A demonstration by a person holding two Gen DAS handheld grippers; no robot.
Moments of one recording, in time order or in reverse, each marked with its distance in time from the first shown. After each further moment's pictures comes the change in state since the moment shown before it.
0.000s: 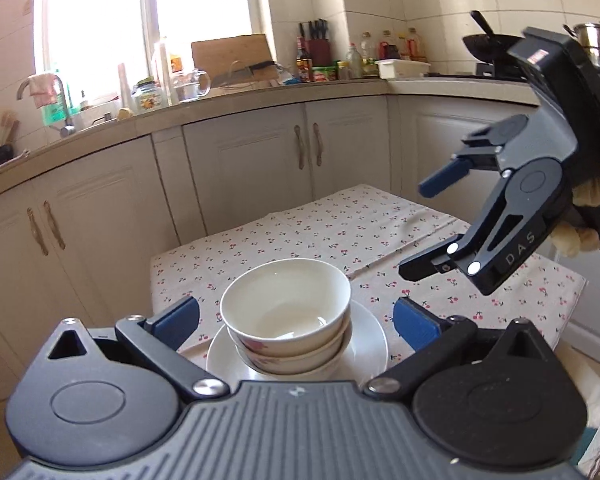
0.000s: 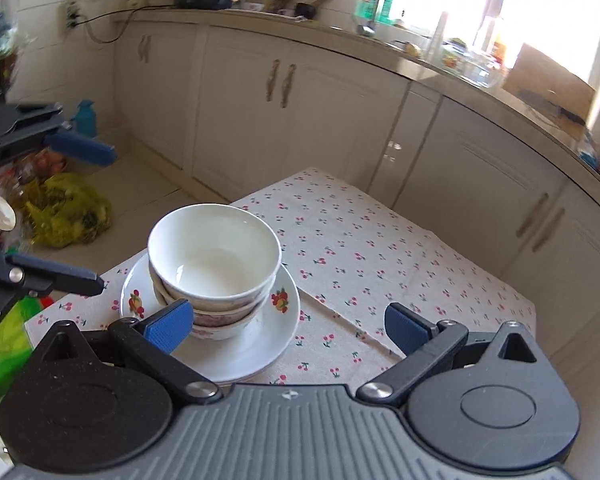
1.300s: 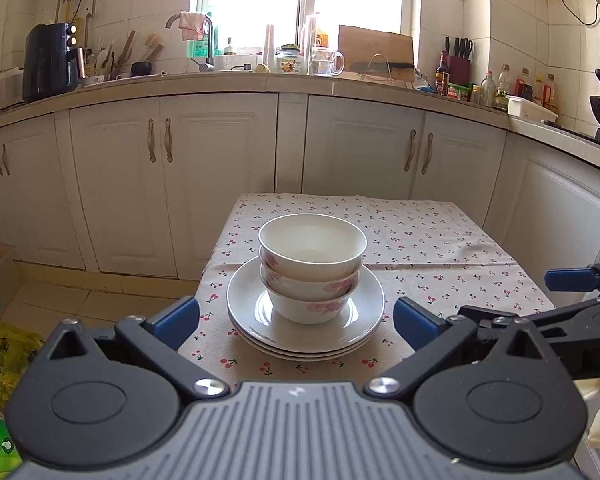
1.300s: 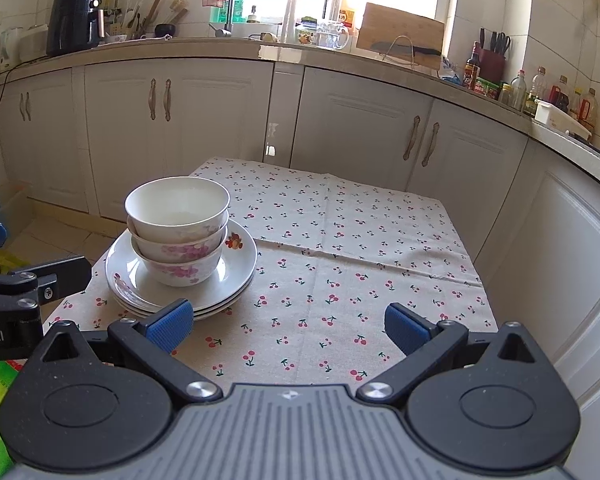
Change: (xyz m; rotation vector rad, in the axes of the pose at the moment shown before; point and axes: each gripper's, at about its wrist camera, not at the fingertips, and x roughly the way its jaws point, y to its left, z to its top) left arm -0.038 -0.058 -0.029 -0.356 0.039 0.310; right arm -0.059 0.049 -0.069 0.280 -0.035 -0.249
